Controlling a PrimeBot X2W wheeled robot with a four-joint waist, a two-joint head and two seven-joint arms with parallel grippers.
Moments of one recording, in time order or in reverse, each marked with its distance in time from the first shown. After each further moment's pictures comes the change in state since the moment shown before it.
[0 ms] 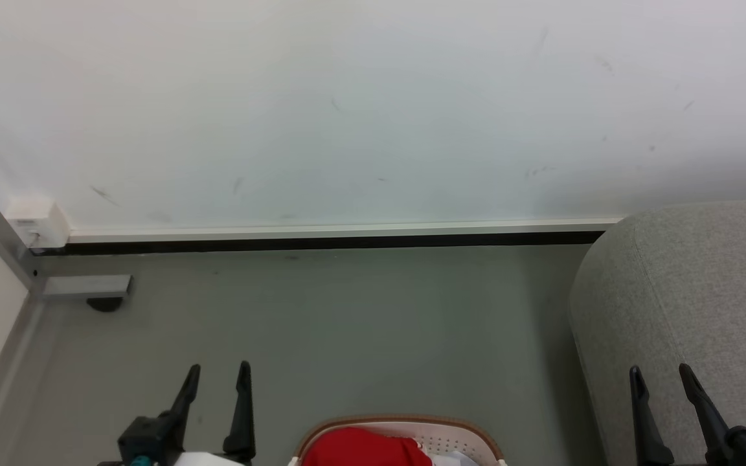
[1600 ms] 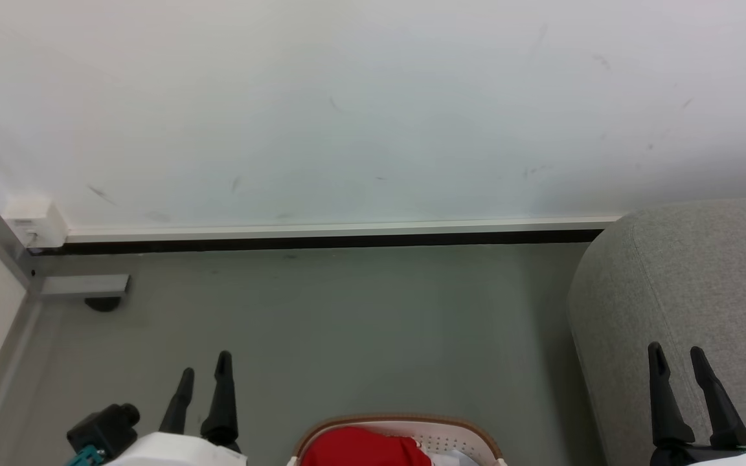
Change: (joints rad) left arm -0.019 0.000 0.026 -0.021 -0.447 -0.008 0.106; right arm -0.020 -0.069 0.073 -0.054 0.361 0.000 0.028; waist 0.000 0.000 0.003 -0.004
